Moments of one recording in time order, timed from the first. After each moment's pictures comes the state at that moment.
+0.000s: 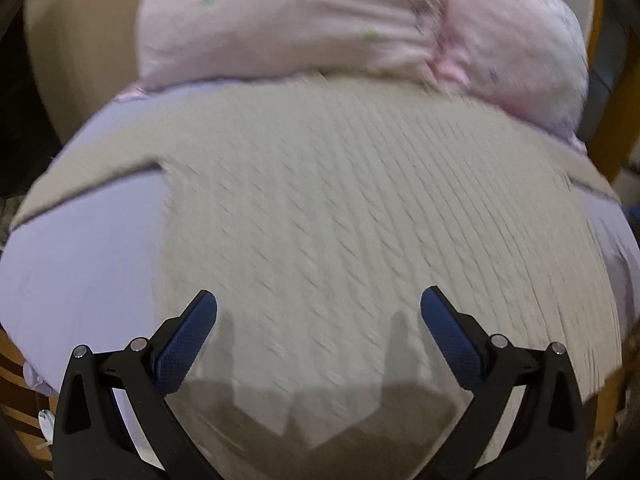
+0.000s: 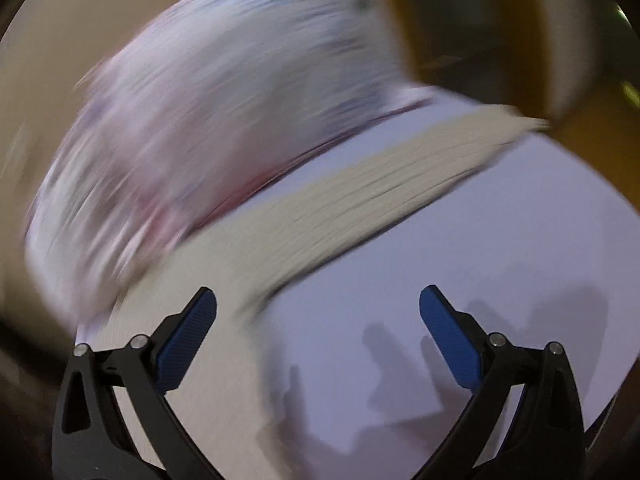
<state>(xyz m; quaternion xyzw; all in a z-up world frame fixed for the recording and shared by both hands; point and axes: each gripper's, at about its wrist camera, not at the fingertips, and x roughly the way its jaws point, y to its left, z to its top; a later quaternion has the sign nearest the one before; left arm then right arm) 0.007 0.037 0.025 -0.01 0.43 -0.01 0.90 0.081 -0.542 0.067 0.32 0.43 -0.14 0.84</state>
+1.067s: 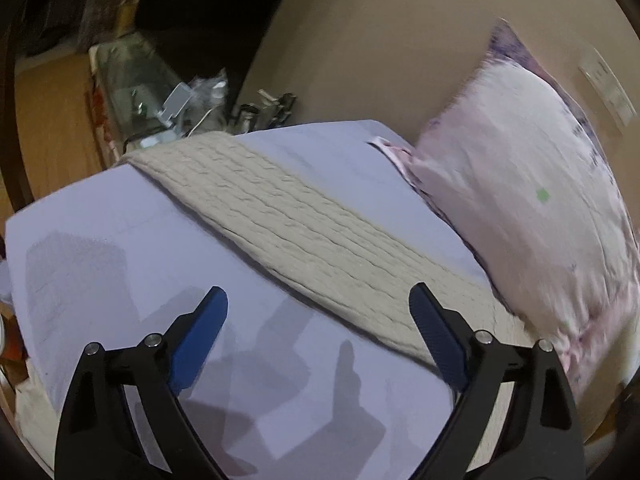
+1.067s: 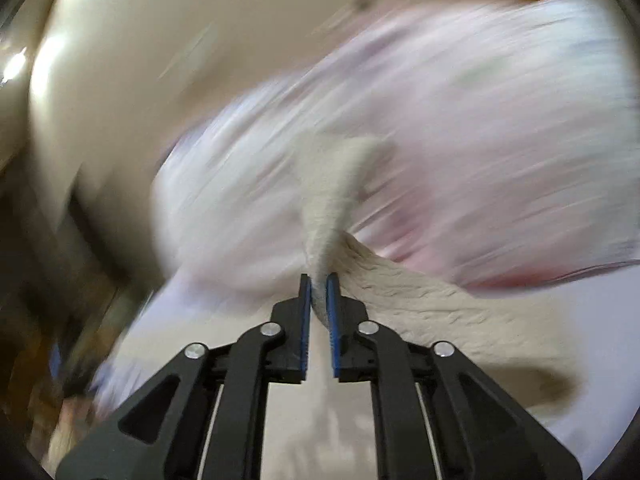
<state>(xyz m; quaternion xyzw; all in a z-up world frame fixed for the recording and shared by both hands) 0.043 0.321 0.029 -0.34 0.31 0.20 0.87 0.181 -0.215 0.125 0.11 0.40 0.31 0.86</state>
